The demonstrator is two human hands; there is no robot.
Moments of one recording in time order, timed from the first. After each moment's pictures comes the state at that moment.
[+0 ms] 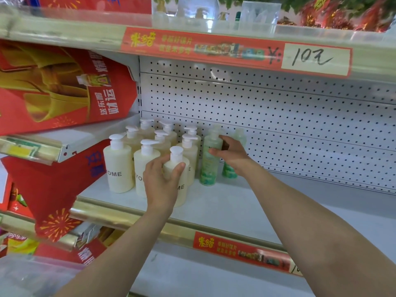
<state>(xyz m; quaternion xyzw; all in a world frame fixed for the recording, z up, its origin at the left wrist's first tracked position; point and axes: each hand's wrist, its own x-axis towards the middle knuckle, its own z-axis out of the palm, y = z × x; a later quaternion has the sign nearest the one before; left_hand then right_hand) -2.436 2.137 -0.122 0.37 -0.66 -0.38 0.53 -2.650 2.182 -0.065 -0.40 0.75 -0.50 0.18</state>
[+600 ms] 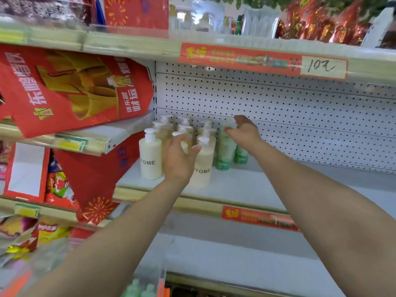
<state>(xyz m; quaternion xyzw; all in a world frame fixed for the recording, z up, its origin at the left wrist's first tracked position) -2.371 2.124 -0.071 0.34 -0.73 -0.37 0.46 -2.556 2.199 -0.007 -0.35 0.85 -0.41 0.01</state>
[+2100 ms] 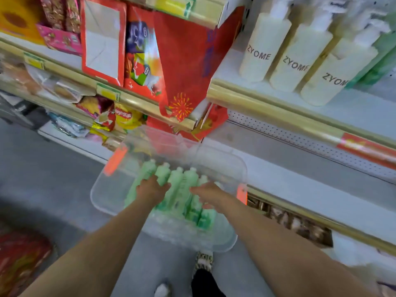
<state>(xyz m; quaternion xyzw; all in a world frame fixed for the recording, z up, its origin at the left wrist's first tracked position) -2.055 2.059 -0.386 0.63 -0.69 -0.36 -0.08 -2.224 2.154 -0.384 -0.19 0.79 -0.20 0.55</state>
